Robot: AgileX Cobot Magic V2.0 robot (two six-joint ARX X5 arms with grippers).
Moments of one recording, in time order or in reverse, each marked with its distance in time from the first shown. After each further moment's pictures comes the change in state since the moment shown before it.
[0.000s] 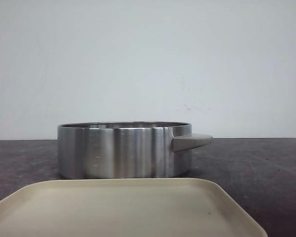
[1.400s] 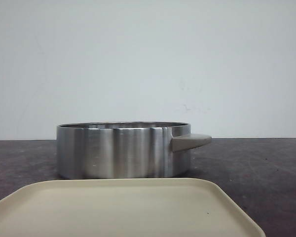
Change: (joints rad) left arm 0.000 0.000 0.000 0.000 0.000 -0.008; right arm -1.355 -0.813 -0.667 0.051 -0.217 -0.077
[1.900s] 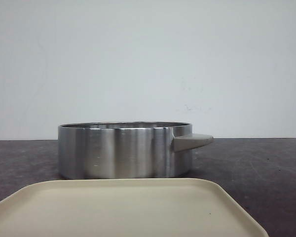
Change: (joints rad) left arm 0.000 0.000 0.000 0.000 0.000 0.000; right arm -0.128 -0.042 -0.172 -0.123 -0.235 0.055
